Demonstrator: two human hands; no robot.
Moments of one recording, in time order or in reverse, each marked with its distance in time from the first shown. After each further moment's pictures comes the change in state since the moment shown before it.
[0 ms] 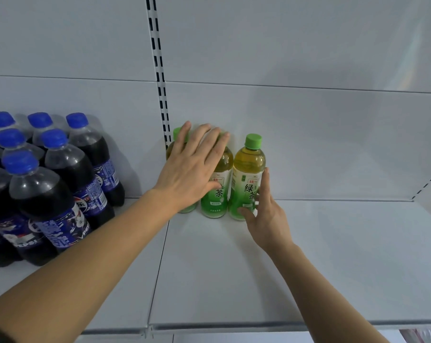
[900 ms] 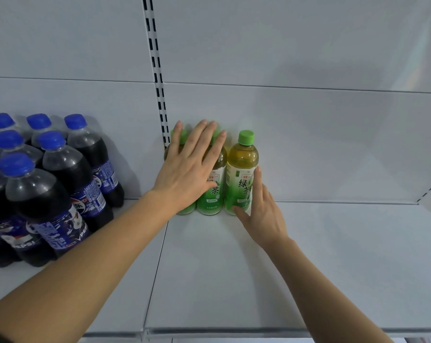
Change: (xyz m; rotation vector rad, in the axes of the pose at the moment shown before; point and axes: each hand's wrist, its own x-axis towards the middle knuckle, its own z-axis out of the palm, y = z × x) left_hand 0.001 0.000 0.010 0.076 -0.008 -0.043; right_hand 0.019 0.002 0.005 -0.081 -0.111 -0.017
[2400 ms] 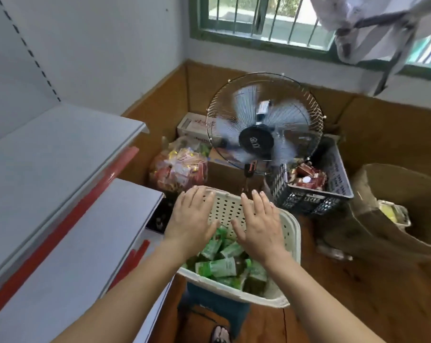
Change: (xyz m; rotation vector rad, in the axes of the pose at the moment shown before) left_hand -0.147 0.570 -0.119 -0.862 -0.265 0.983; right_hand -0.572 0.130 -0.198 -0.605 0.087 1.250
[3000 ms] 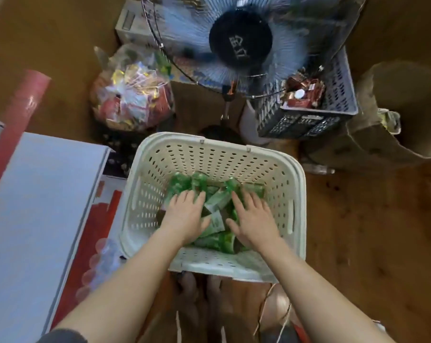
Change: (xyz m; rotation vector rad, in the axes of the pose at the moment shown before) left_hand 0.038 0.008 0.200 -0.029 -0.711 0.069; right_hand -0.024 0.067 0.167 0.002 -0.608 0.180
